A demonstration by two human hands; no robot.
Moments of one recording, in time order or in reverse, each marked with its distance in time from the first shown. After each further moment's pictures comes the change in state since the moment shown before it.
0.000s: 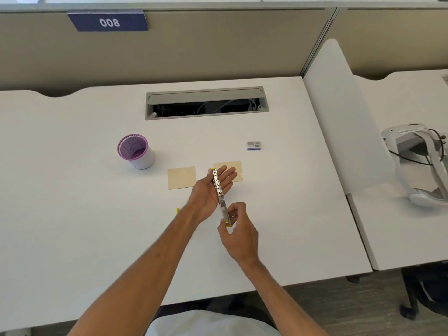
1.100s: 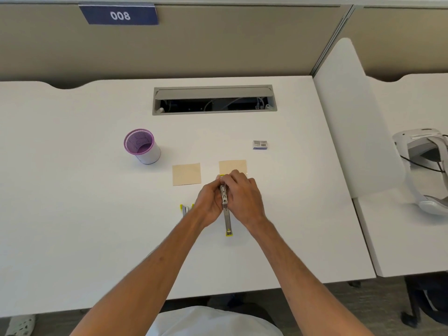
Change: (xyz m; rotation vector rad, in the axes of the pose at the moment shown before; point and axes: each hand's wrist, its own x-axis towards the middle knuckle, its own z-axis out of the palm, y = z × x) left_hand -0.011 -0.016 -0.002 0.055 0.096 -0.014; right_hand 0.092 -0.036 -0.026 -0.436 -0.060 -0.437
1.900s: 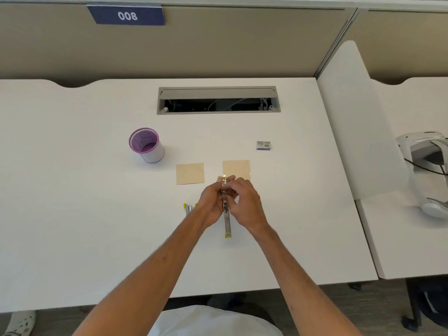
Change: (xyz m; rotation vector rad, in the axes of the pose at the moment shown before) left_hand 0.000 -0.002 -0.004 -0.051 0.034 -0.001; right_hand -0.014 0.000 0.010 0.397 -0.030 0.143
